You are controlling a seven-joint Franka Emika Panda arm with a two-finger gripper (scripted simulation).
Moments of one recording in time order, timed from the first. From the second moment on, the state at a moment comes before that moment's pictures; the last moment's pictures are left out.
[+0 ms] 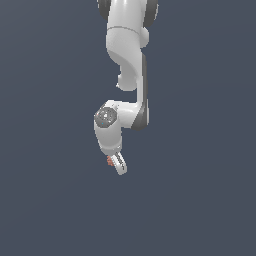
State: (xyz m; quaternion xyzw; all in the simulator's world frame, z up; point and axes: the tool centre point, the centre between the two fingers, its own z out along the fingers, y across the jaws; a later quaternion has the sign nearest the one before) arm 0.034 -0.066 0.040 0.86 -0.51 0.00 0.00
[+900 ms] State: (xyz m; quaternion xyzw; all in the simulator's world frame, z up) arm 0.034 -0.057 0.039 0.86 -0.51 0.00 0.00
